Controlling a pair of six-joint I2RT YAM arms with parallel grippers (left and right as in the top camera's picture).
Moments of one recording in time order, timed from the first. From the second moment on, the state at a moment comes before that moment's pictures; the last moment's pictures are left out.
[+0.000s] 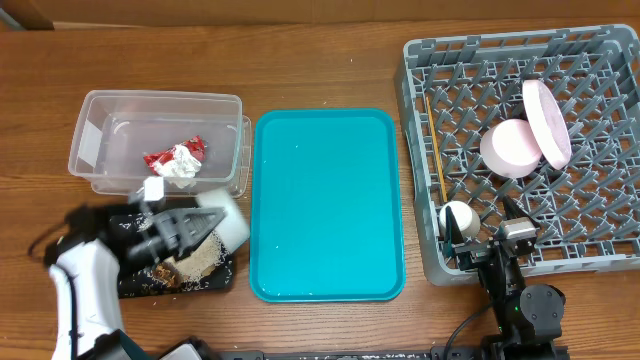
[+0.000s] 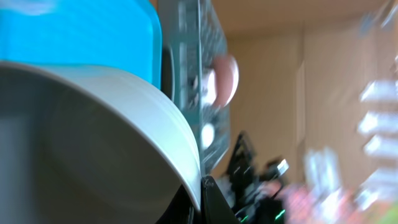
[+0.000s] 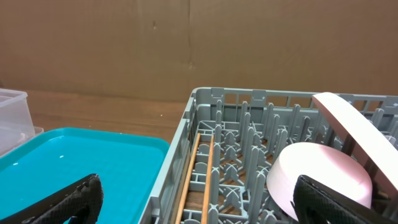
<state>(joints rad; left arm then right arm) 0.52 1.33 0.77 -1.09 1.33 0.25 0.09 0.01 0.02 -0.03 -0.09 -0.01</state>
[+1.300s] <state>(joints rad) -0.65 2.25 1.60 0.69 0.76 -1.29 0.09 0.01 0.02 -0.03 -0.09 -0.01</state>
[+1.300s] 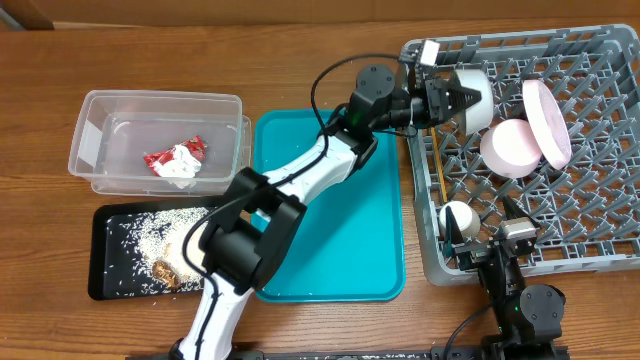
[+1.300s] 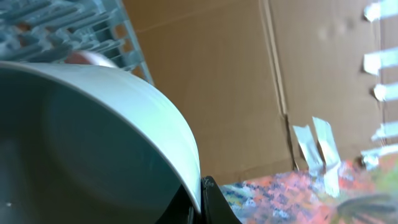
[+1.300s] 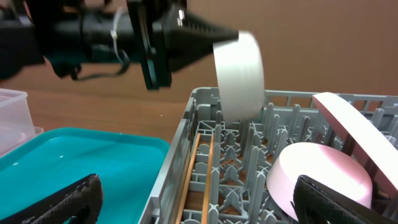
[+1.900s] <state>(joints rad) -0.63 2.31 1.60 0.69 0.78 -1.31 0.09 0.01 0.02 -0.03 -0.09 -0.01</state>
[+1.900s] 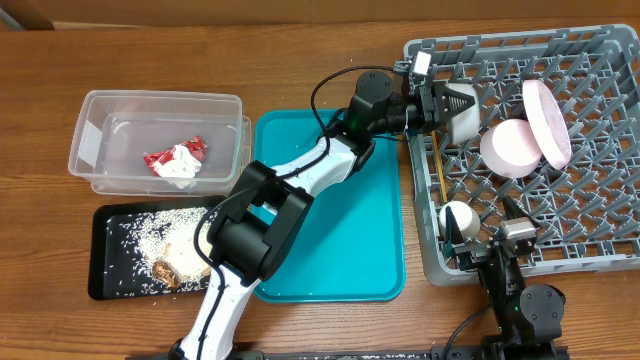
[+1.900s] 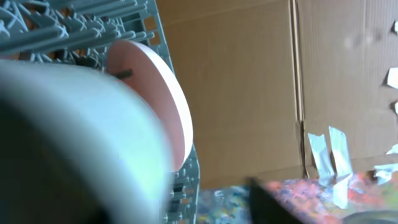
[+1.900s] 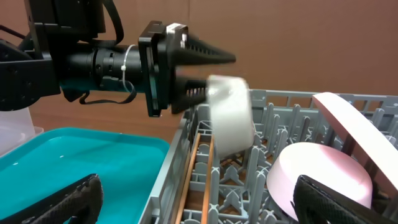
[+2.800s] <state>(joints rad) -0.39 1.93 1.61 -0.60 0.65 -0.81 0.09 0.01 0.02 -0.03 -0.09 -0.01</state>
